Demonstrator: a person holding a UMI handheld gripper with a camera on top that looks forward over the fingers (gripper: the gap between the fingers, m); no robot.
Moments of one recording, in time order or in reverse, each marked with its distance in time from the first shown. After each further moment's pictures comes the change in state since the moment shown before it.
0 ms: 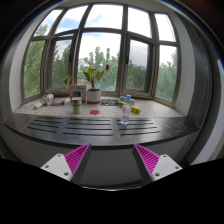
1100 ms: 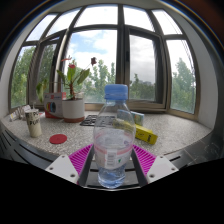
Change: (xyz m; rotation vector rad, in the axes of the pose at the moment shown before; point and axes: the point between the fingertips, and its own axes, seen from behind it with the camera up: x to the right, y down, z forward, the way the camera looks) arm 0.097 -0.096 0.487 0.207 -0.091 0.015
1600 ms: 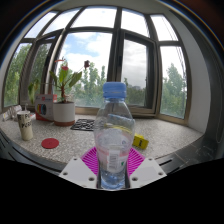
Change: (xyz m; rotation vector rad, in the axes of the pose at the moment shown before) arm 0.013 -0.017 -0.001 0.038 0.137 -0.024
